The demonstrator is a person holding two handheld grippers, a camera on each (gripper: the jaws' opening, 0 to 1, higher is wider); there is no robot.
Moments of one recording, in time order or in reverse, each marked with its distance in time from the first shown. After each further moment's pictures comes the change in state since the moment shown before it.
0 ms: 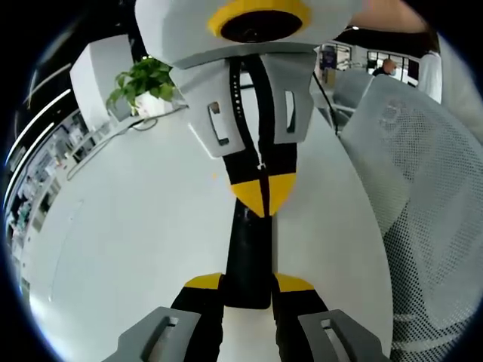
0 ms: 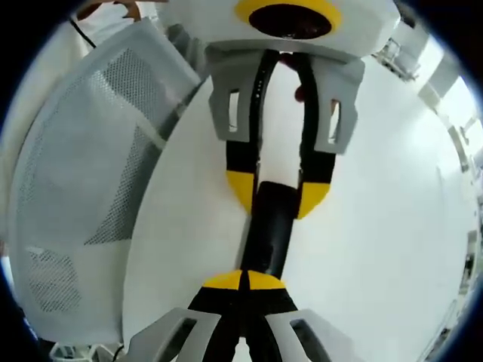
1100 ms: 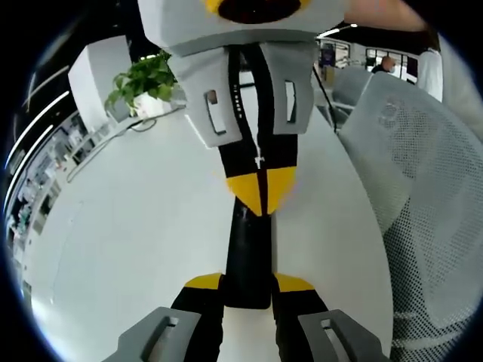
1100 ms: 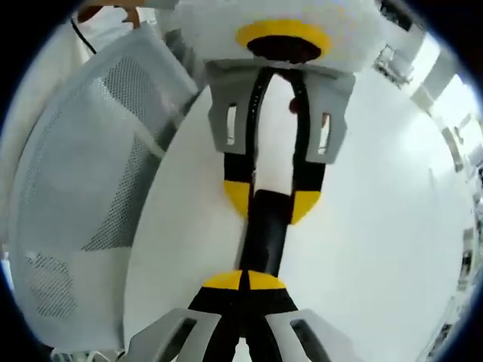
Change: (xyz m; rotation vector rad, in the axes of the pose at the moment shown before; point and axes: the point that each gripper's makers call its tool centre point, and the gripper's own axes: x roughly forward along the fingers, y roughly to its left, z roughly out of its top) left arm 0.002 -0.001 0.000 0.014 0.008 0.003; right arm -0.014 -0.005 0.007 0.019 -0.059 -0.050
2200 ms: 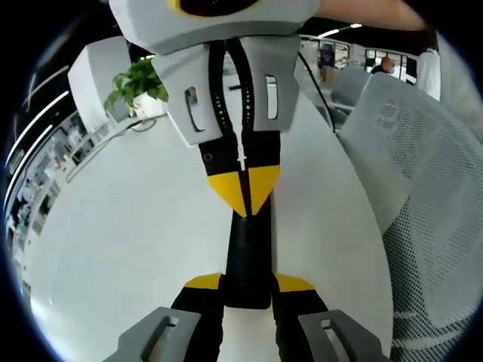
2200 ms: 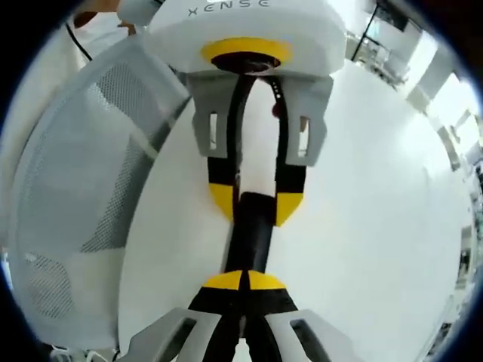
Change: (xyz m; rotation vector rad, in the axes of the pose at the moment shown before) left arm -0.001 0.000 -0.001 -0.001 -0.004 -0.006; right arm 0.005 -0.008 0.002 -0.004 0.007 -0.004
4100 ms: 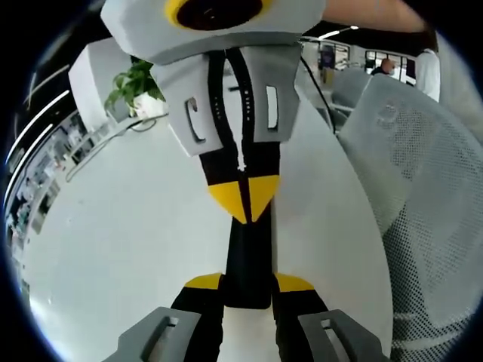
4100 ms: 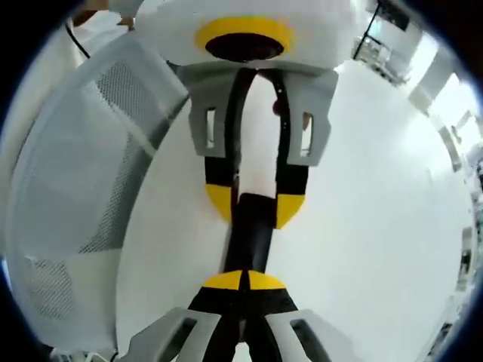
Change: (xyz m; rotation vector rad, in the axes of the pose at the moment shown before) left arm 0.001 0.001 0.001 -0.006 -0.005 -0.004; right arm -0.001 -0.003 0.000 0.004 -0.007 -0.002
